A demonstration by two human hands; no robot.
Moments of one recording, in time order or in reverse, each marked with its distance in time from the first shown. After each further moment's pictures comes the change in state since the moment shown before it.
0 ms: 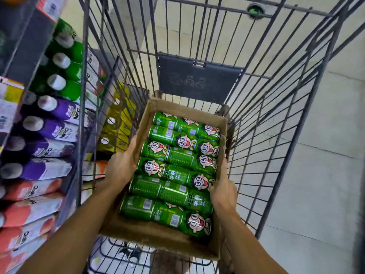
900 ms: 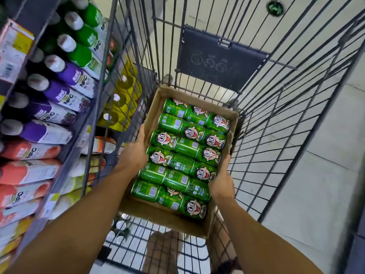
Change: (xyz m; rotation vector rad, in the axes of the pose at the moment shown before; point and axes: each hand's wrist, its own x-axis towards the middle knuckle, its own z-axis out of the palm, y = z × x) left_hand -0.022 0.018 0.048 -0.051 -0.159 -0.168; right_hand 0.001 0.027 0.019 -0.022 -0.099 0.011
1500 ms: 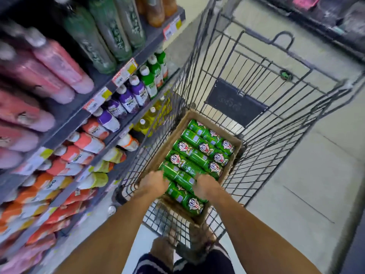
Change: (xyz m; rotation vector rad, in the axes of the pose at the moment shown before) left_hand -0.175 -0.003 -0.025 -0.168 -0.143 -0.092; right_hand -0.110 -0.086 -0.064 -0.714 -0.370 -0.542
